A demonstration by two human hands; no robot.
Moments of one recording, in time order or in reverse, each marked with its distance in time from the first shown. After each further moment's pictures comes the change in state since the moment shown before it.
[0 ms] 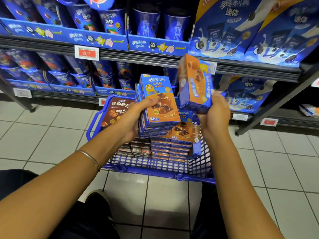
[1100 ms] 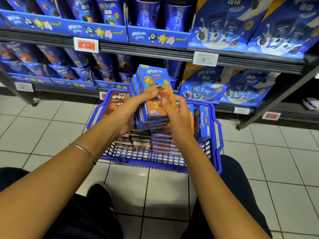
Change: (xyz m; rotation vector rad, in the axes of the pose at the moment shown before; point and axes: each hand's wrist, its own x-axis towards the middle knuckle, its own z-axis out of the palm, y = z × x) left_hand -0.013 0.000 -0.002 0.110 0.019 0.080; right_hand -0.048 0.064 0.019 -0.312 -0.354 0.046
